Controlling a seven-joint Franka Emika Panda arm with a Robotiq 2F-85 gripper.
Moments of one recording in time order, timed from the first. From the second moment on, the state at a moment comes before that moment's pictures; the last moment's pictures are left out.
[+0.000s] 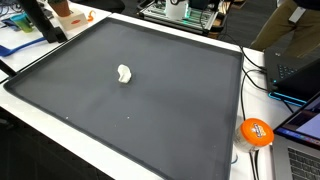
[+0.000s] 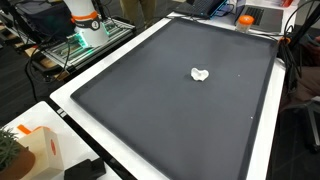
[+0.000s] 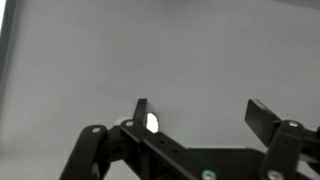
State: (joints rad) arm 0.11 0.31 0.07 -1.56 -0.09 1.55 -0.04
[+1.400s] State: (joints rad) arm 0.14 0.96 -0.02 -0.81 -0.17 1.24 0.22
